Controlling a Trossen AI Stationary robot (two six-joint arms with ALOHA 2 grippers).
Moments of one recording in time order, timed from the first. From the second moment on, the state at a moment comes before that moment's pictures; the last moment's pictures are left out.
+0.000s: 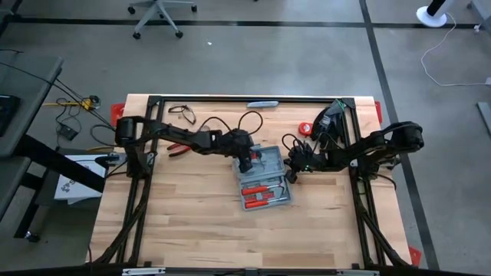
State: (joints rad) left arm 0.14 1.82 0.99 0.09 -0.07 -0.16; right arm -0.01 1.53 0.35 0.36 0.29 0.43
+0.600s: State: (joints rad) left arm 0.19 1.58 0.99 -0.54 -0.32 -0.14; right arm 0.00 1.52 0.35 0.33 0.33 0.38
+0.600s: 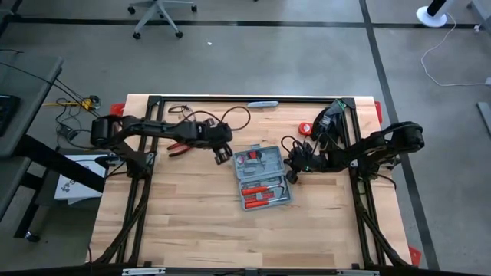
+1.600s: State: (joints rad) left arm 0.50 1.71 0.98 -0.63 -0.24 -0.07; right arm 0.15 1.52 0.35 0.26 0.50 0.44
